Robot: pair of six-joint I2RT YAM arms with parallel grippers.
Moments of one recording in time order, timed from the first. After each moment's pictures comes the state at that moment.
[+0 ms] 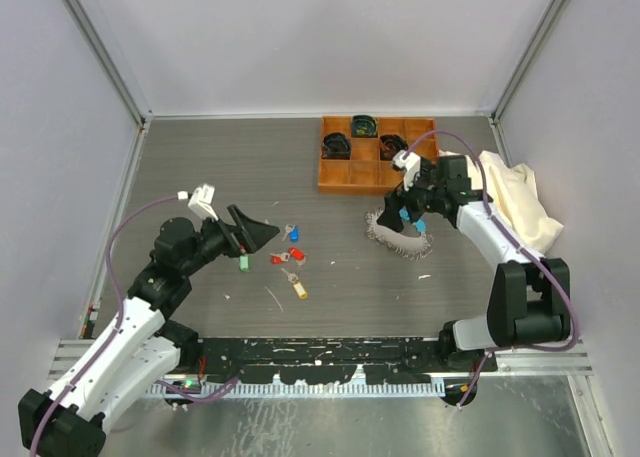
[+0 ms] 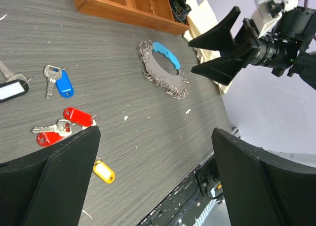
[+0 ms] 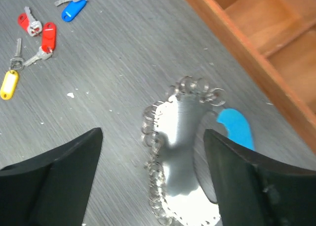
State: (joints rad) left arm -0.42 0.66 0.47 -0.01 0.31 -0.80; right arm 0.10 1.43 0.92 -0.34 -0.71 -0.43
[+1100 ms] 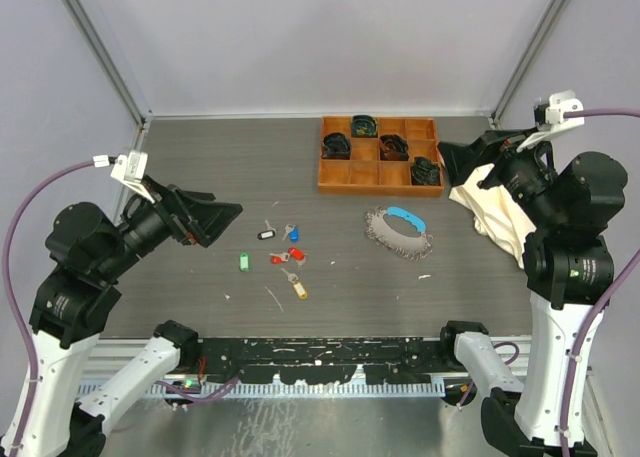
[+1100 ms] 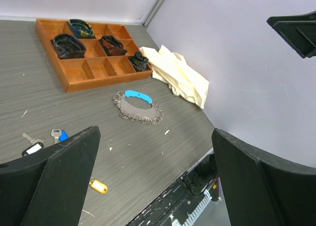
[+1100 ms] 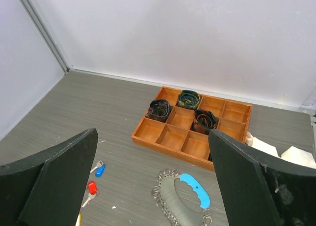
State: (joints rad) left arm -0.42 0.69 1.27 -0.62 0.31 -0.55; right arm -0.09 0.88 1.52 -0.63 -0.47 0.13
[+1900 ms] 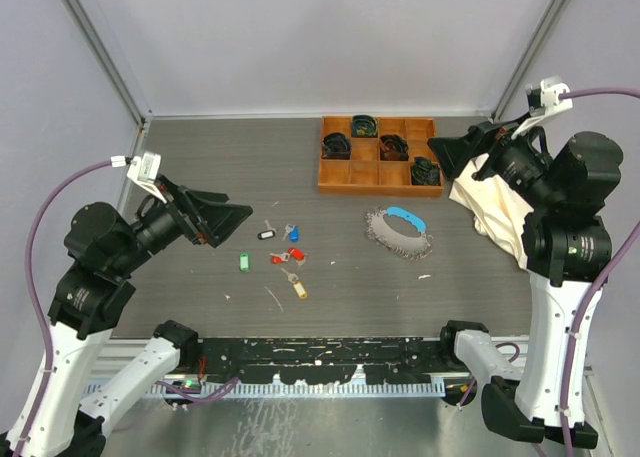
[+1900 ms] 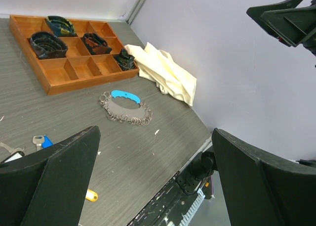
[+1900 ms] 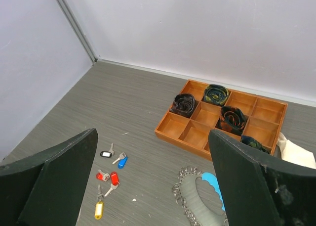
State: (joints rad) left arm -0.42 0.65 1.14 -0.48 0.38 -0.59; right arm -0.10 0.94 1.57 -0.63 -0.61 0.20
